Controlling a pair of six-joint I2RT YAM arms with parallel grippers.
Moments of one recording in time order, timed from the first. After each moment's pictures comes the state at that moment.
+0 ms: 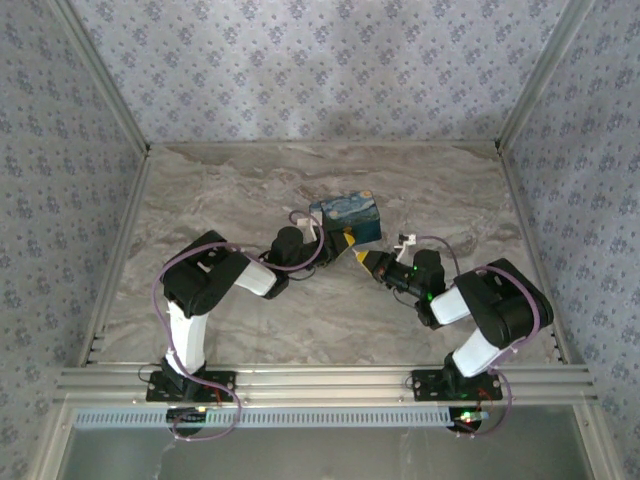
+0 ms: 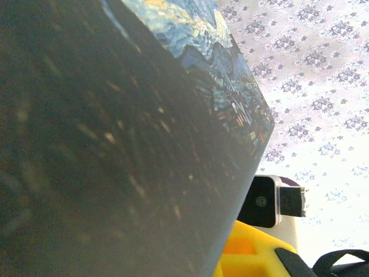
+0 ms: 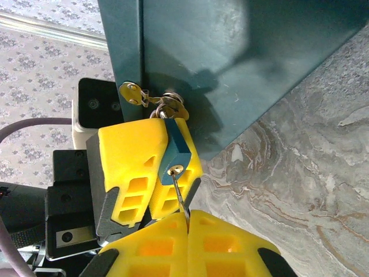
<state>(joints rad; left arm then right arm) -0.75 1.98 0.78 1.06 0.37 -1.27 0.39 1.61 0.22 1.17 -0.52 1.18</state>
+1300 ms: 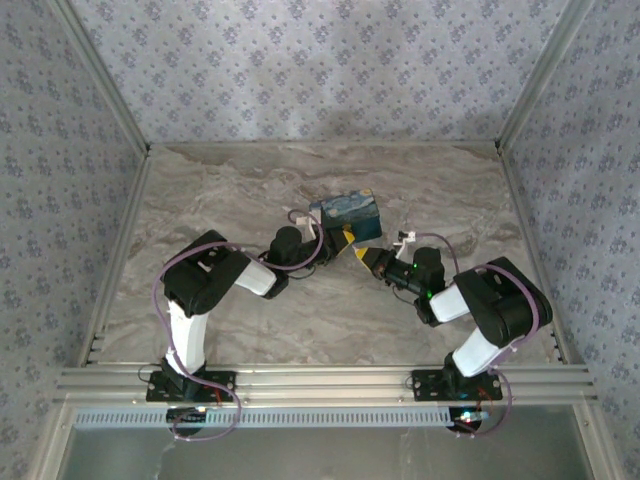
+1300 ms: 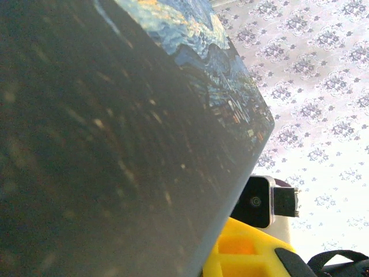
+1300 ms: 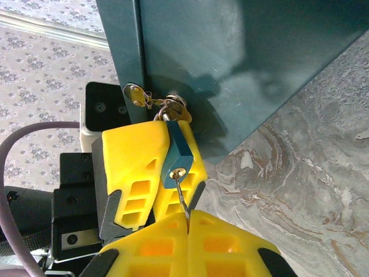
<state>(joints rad) -0.74 1.99 0.78 1.10 0.37 -1.30 0.38 1.62 0.25 1.18 -0.54 1.19</state>
